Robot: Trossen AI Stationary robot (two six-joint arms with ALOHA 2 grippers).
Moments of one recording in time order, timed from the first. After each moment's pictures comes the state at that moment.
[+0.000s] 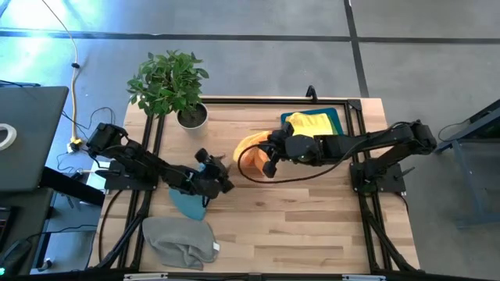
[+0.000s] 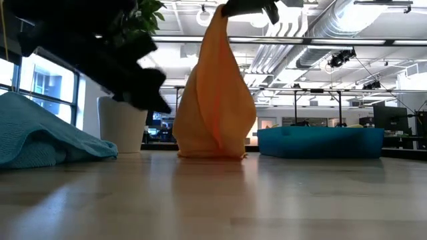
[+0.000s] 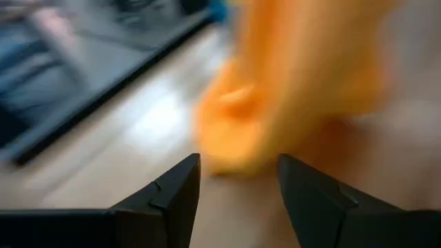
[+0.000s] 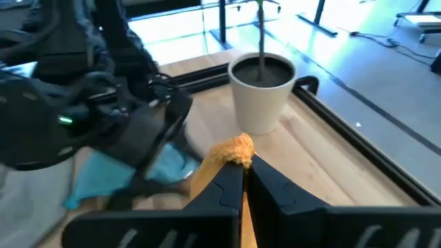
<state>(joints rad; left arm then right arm) -0.20 1.59 0.61 0.17 -0.99 -0.44 0.12 1.45 1.22 -0.21 0.47 0.25</state>
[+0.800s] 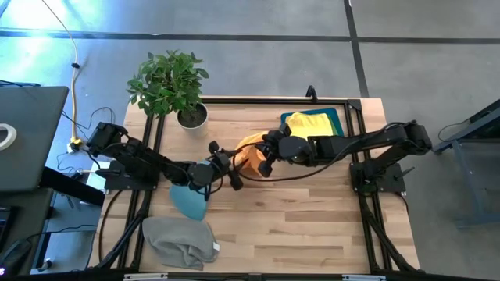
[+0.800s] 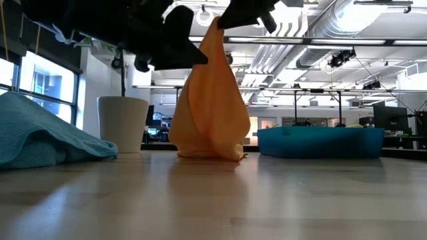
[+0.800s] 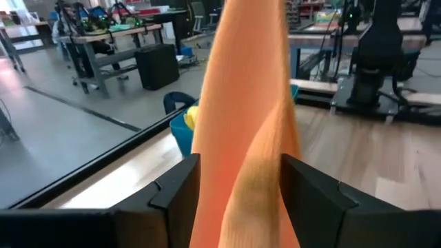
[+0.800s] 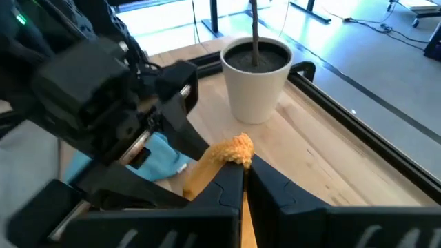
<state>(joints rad) -0.13 1.59 0.63 0.77 -0.85 -0.08 0.11 1.50 1.22 -0.20 0.48 0.29</state>
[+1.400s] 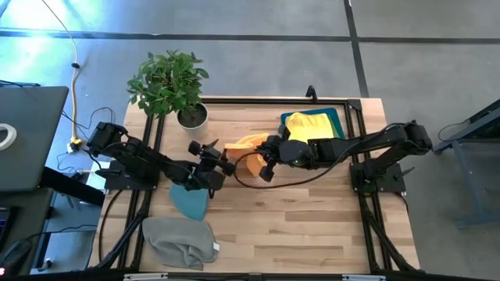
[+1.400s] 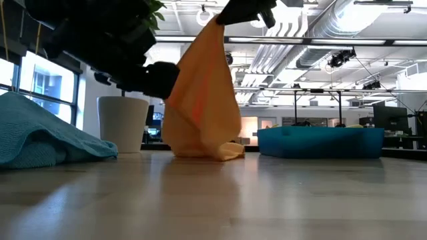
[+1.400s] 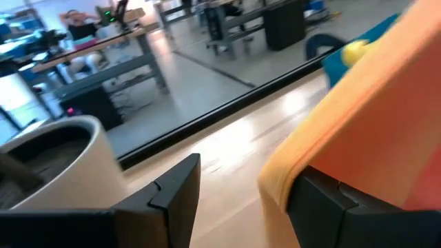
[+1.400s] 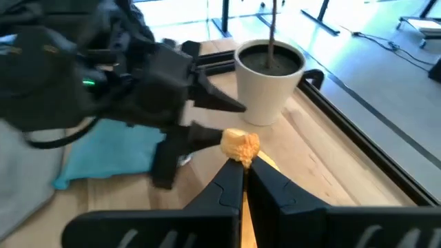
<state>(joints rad) -0.12 1.59 0.64 0.15 -1.29 -0.53 0.15 1.50 1.22 -0.20 0.48 0.20</state>
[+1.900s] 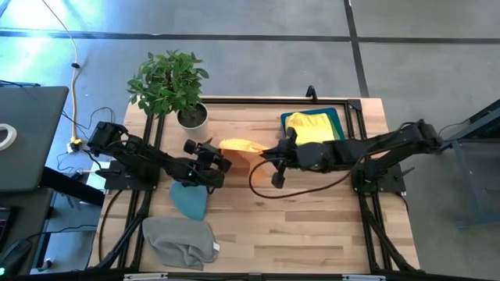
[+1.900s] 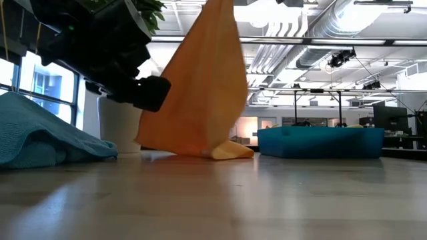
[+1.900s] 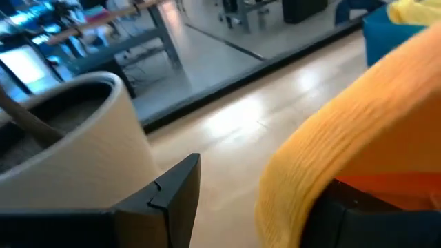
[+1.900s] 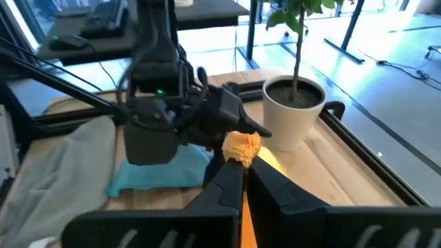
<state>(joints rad) -0.07 1.59 0.64 -0.11 -1.25 -0.77 0.23 1.39 1.22 -0.20 0.48 0.17</state>
